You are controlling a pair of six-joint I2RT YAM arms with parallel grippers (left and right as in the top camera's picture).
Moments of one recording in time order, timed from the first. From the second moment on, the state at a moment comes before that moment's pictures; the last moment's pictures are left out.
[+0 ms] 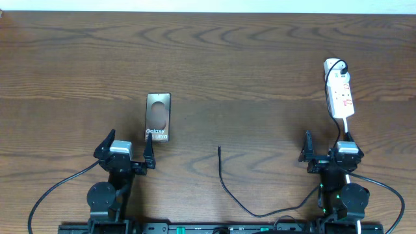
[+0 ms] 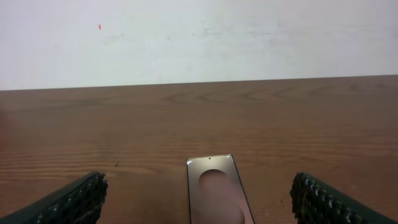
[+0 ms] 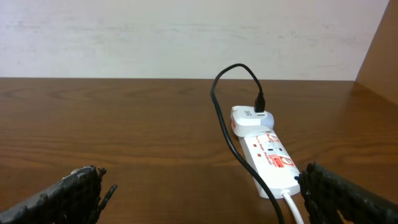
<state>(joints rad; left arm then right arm) -0.01 0.01 0.02 -0.10 0.12 0.01 -0.07 0.02 0.01 -0.07 -0.03 -0.01</state>
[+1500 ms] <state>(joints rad) -0.01 0.06 0.04 -0.14 0.12 0.00 -0.07 0.02 0.01 -0.07 -0.03 -0.01</state>
